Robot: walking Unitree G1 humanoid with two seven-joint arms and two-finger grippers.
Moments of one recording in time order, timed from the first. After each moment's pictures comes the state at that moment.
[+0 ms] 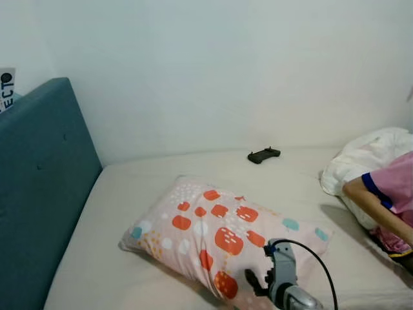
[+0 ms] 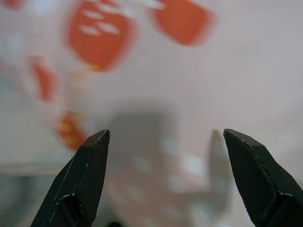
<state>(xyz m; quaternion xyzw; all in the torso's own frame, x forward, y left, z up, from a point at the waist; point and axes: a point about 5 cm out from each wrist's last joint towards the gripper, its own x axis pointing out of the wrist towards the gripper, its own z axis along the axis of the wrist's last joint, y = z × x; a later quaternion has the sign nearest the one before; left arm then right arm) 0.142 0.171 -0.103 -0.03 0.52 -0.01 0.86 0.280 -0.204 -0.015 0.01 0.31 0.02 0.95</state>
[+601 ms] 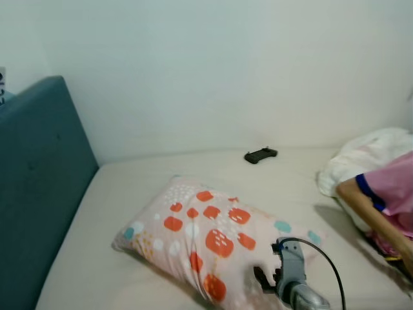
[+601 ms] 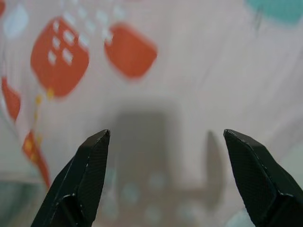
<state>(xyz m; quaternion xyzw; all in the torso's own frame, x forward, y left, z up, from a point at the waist) 0.151 0.171 -0.100 -0.02 0.50 -0.02 0.86 0.282 -0.208 -0.011 0.02 0.29 0.04 0.96</state>
